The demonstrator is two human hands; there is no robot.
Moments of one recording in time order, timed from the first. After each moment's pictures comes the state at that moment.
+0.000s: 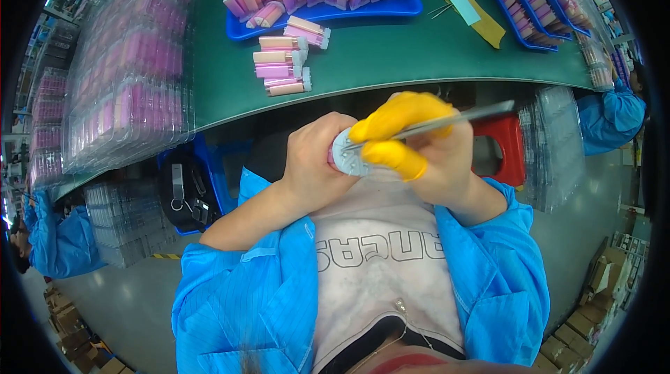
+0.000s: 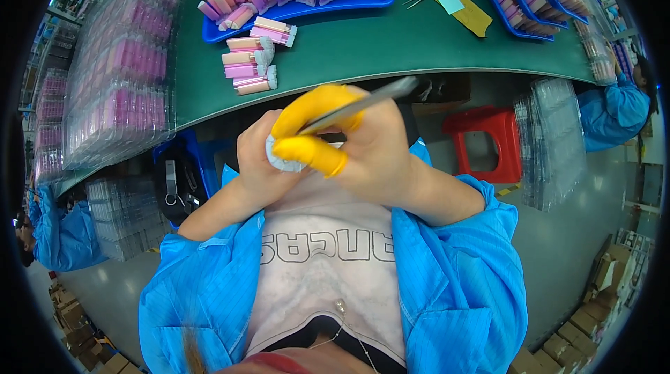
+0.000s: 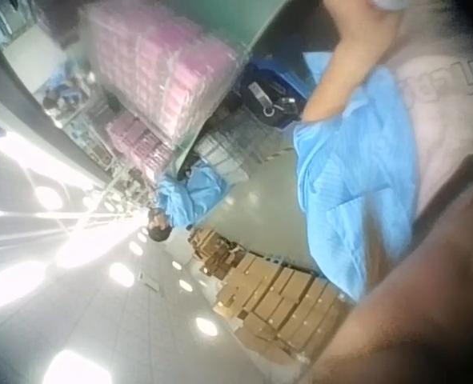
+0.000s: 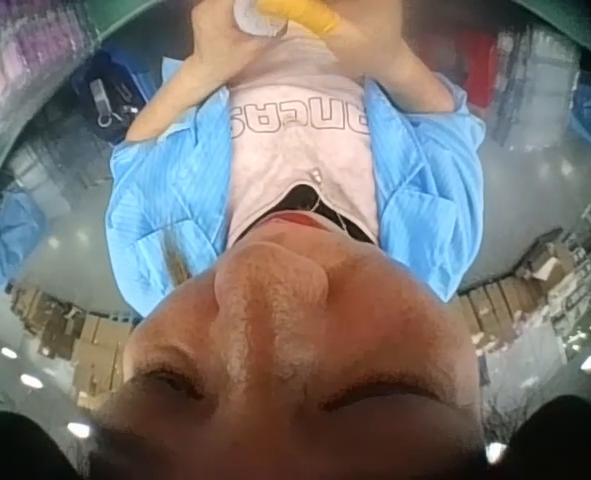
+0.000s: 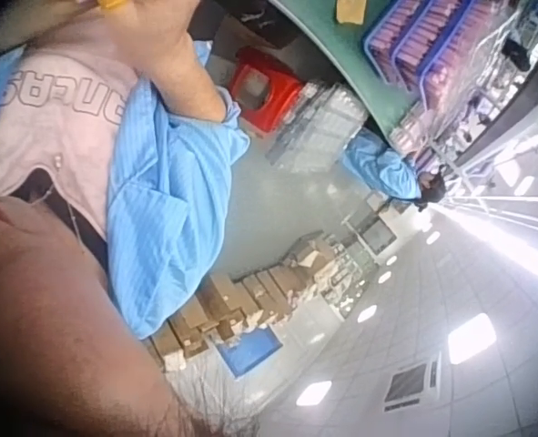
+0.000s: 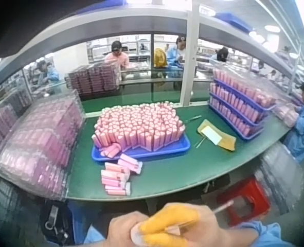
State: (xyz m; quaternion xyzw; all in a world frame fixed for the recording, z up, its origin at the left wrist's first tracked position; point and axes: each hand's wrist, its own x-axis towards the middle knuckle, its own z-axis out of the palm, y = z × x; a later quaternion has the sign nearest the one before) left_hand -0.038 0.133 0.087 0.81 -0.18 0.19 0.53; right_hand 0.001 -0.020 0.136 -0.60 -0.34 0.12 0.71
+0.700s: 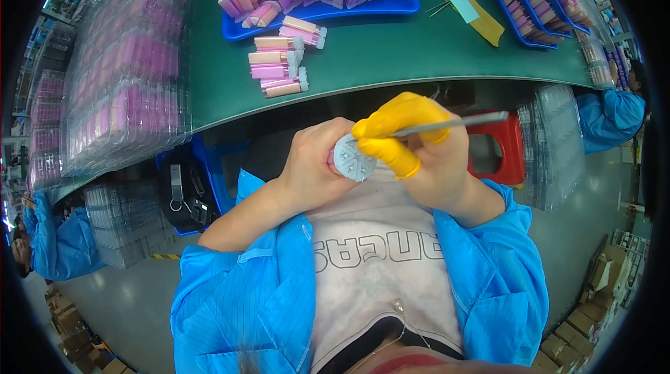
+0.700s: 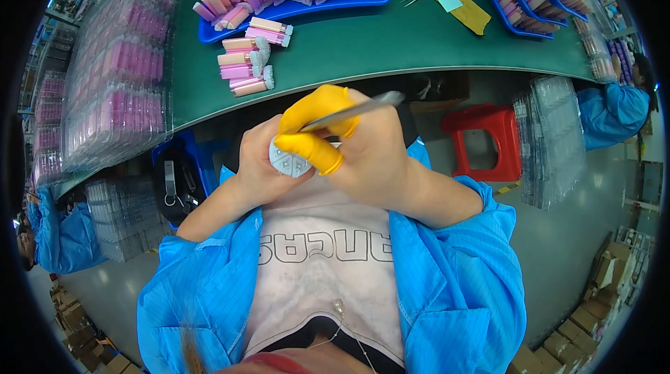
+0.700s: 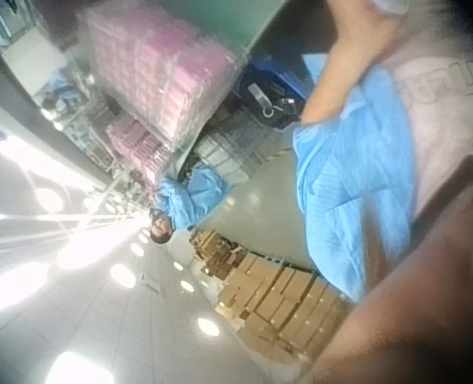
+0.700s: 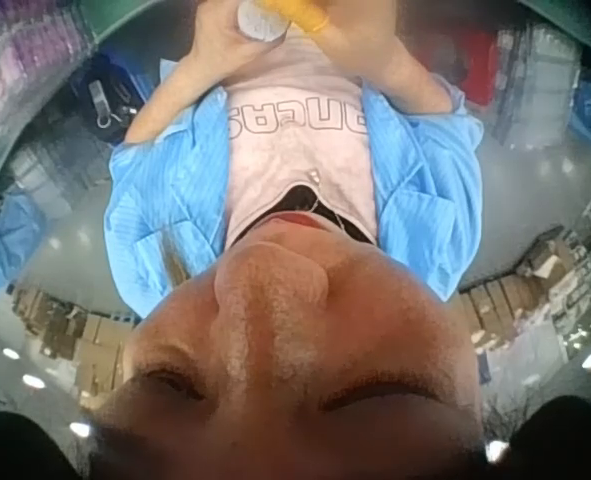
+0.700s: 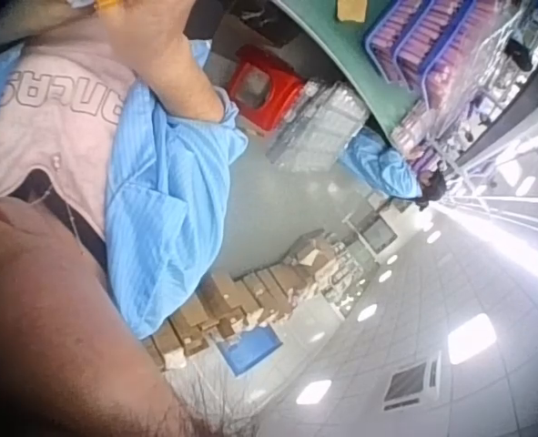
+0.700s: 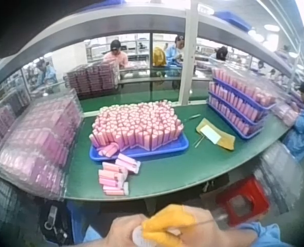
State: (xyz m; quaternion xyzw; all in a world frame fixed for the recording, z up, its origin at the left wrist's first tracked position) left_hand -0.034 0.136 0.083 0.79 -0.22 0.11 0.56; right_hand -0.001 -0.023 0.129 -0.66 -0.32 0.04 0.68
